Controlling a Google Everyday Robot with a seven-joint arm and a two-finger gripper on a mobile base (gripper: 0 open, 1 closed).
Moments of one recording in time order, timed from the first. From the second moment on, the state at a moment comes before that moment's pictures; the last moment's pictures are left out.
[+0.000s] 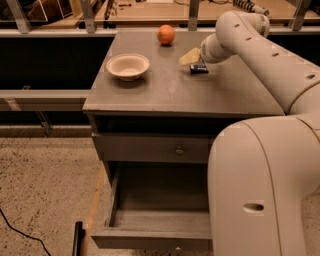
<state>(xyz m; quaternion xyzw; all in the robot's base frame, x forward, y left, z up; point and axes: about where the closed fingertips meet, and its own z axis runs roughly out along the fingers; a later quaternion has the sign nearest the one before) 0.872 -0.175 0.853 -0.09 0.91 0.06 0.41</state>
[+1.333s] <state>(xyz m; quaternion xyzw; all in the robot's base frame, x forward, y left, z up) 0.883 -0.160 0.839 -0.10 0.92 0.04 0.38</state>
